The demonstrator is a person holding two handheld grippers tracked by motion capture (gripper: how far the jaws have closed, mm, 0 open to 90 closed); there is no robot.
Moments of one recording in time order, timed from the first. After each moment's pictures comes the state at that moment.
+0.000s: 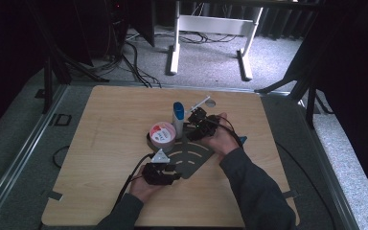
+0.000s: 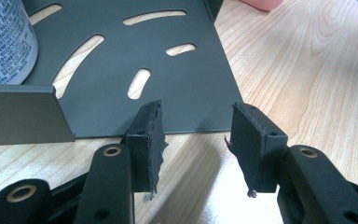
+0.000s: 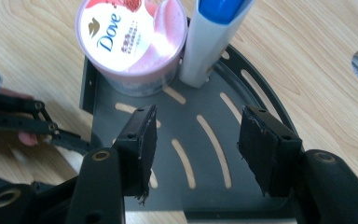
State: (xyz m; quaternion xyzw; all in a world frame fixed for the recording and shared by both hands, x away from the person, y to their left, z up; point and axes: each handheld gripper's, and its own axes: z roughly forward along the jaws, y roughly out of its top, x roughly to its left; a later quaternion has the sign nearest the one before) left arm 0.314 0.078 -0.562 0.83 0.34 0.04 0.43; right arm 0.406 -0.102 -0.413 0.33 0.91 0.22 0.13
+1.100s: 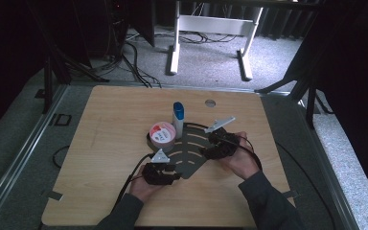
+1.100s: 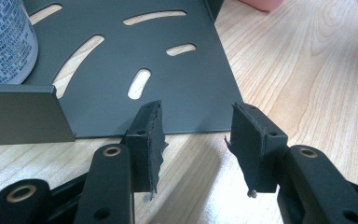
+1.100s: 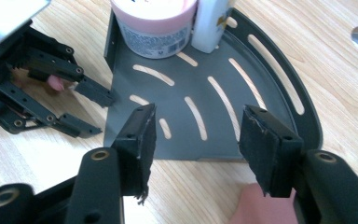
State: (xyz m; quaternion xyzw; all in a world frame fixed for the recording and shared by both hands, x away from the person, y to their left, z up) left arm 0.315 0.079 -0.562 0.83 0.34 0.04 0.43; right arm 0.350 -0.158 -0.423 0.32 0.90 0.28 0.14
